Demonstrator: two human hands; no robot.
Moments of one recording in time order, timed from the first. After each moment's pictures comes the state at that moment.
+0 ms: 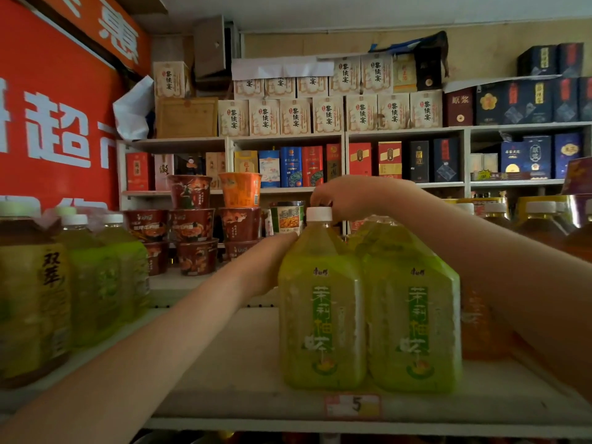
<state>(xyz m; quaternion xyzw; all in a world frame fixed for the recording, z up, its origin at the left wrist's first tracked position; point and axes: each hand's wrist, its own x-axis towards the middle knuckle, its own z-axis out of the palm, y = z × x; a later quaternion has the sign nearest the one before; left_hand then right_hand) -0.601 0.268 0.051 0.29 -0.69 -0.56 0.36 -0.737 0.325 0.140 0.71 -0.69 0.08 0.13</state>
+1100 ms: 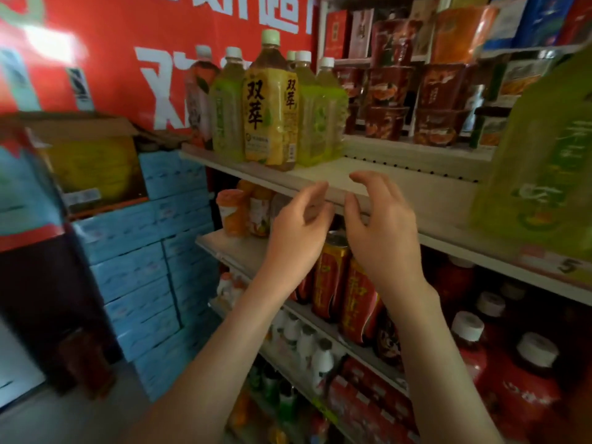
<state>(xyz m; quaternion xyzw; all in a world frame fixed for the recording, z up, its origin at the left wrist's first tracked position) -0.441 0.367 -0.115 0.48 -0.60 -0.22 0.60 -0.557 0.361 -0.099 0.74 -0.40 0.53 0.04</state>
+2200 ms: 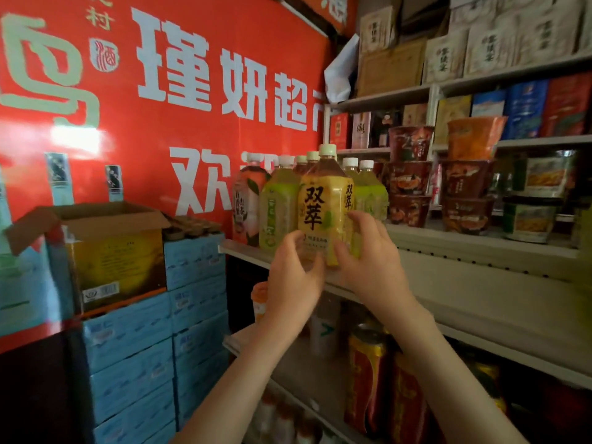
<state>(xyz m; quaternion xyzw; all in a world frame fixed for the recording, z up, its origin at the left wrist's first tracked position) -0.317 0.309 -0.075 0.54 -0.57 -0.04 0.62 -0.433 0.298 -0.044 0.75 -0.38 0.54 -0.01</state>
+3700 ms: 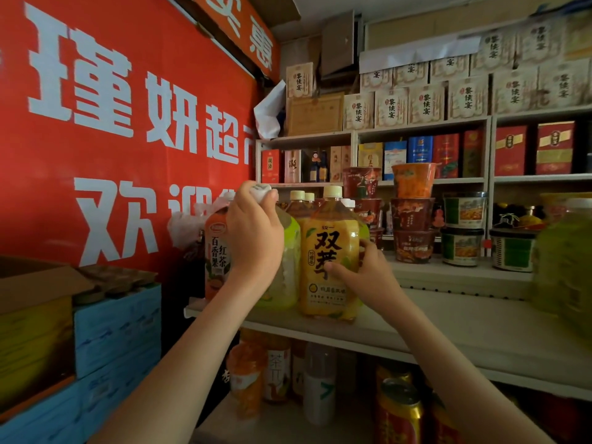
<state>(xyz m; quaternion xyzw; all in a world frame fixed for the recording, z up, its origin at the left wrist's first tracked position) -0.219 0.214 0.035 0.39 -0.55 0.18 0.72 -0.392 0.212 -0.018 0.65 -0.54 0.52 -0.12</state>
